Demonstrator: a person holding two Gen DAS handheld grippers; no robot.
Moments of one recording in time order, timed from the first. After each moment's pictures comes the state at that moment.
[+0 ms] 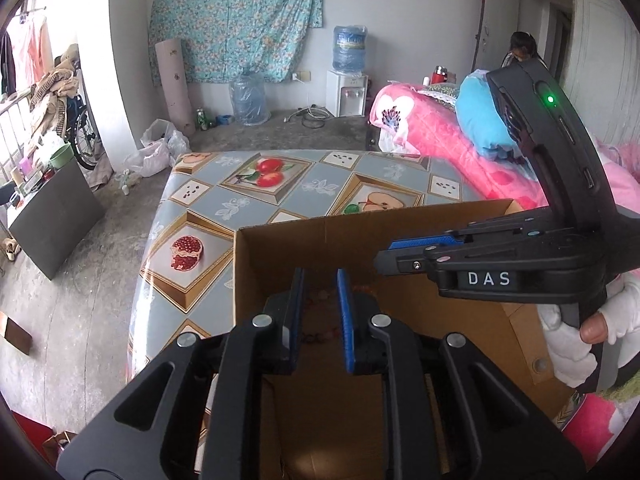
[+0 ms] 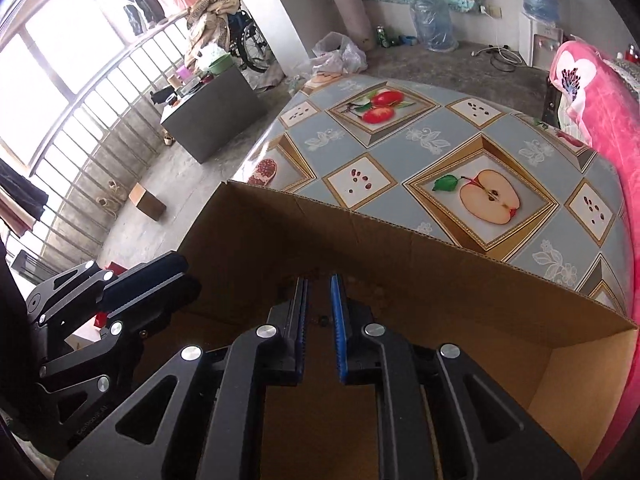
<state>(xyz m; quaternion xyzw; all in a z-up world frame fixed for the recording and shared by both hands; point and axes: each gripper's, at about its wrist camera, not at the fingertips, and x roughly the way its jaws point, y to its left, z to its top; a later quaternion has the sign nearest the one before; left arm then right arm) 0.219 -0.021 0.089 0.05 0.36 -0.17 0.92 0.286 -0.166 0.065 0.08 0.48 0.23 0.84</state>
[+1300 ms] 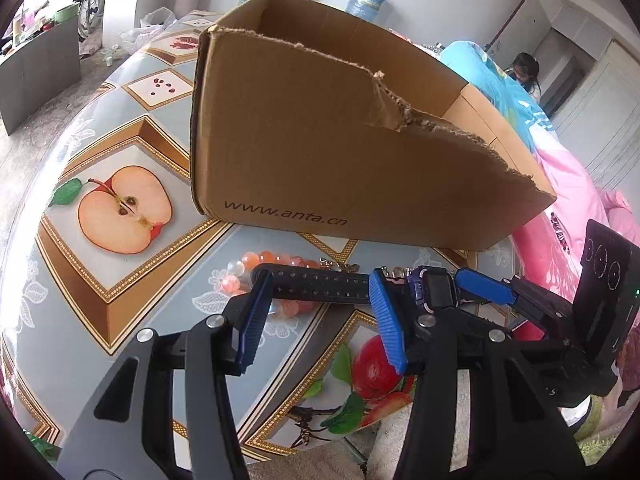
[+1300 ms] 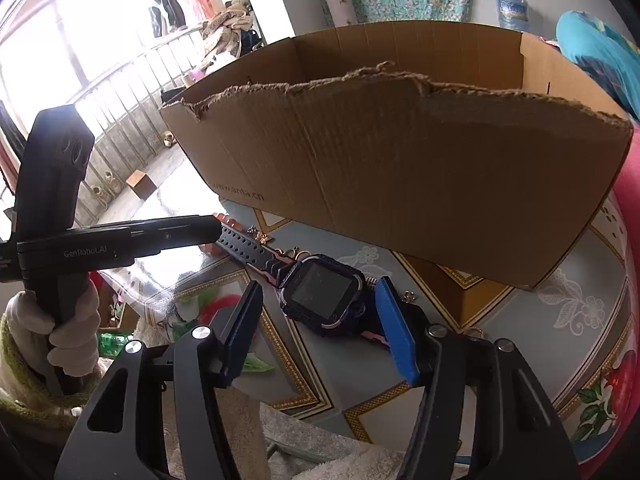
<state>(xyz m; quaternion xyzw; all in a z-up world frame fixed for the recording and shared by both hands) 0.069 0.021 -0.034 -0.11 0.47 -0.20 0.85 0.038 -0.175 -0.032 0.05 0.43 0.20 0.88</state>
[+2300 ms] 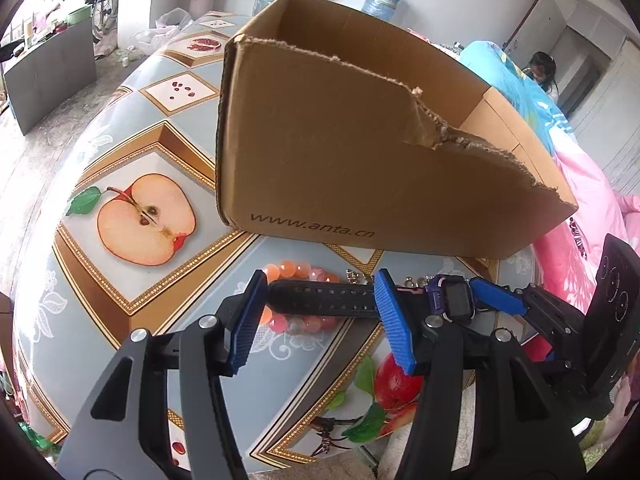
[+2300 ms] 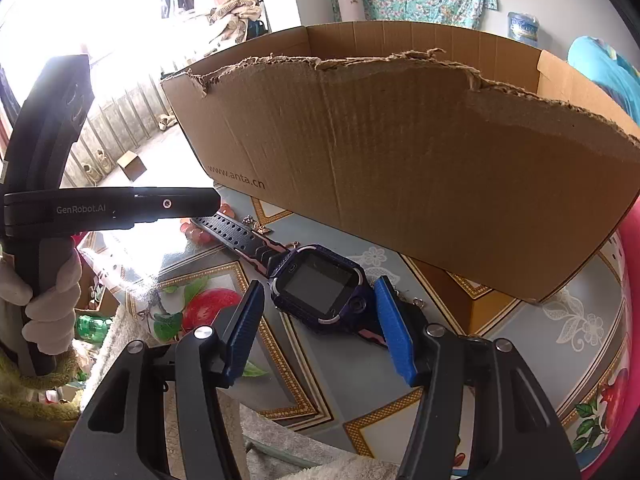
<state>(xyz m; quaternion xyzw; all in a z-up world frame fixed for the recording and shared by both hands) 0.078 0.024 -0.033 -0.09 0.48 -0.17 0.86 0.036 -0.151 -0.031 0.01 0.42 0.20 0.88</state>
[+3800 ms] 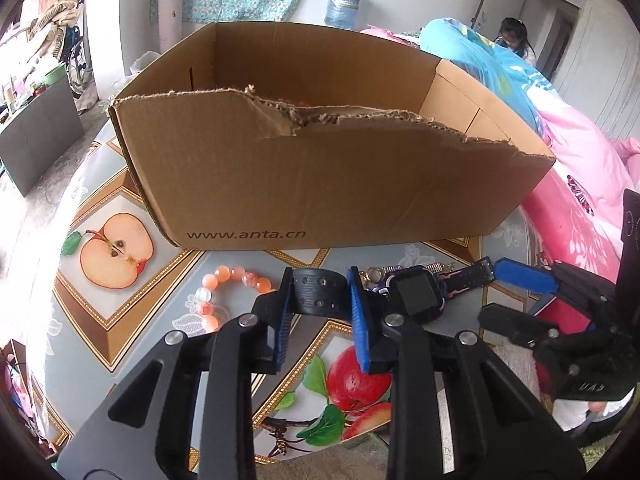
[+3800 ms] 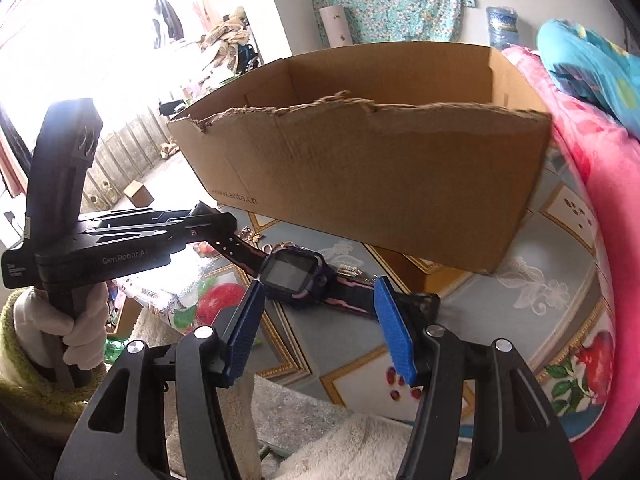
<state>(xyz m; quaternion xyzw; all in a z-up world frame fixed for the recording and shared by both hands) 0.051 -0.012 -0.020 0.00 0.44 -0.19 0.88 0.000 -0.224 -0.016 0.09 0.41 0.18 0.89</state>
